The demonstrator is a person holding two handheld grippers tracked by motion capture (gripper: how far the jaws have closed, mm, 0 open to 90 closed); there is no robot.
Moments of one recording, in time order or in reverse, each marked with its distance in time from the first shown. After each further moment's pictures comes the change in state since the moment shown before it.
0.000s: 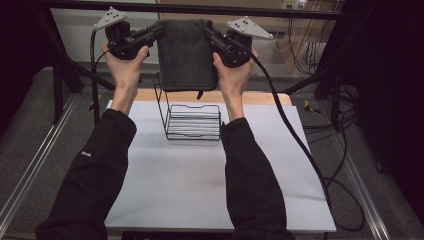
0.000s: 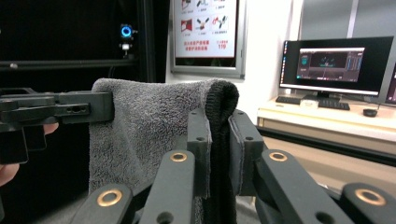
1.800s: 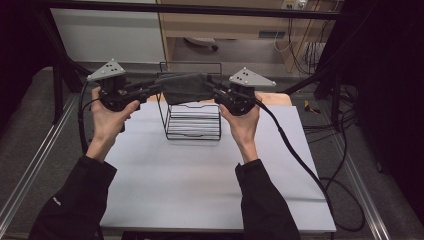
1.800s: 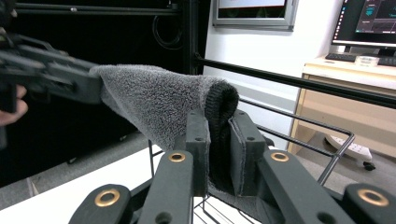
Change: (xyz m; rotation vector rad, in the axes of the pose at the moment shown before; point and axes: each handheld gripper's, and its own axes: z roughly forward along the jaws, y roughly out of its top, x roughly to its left) left arm -0.037 -0.053 -0.079 0.242 -0.120 -0.005; right arm 0.023 -0.071 -0.067 0.159 0.173 -0.011
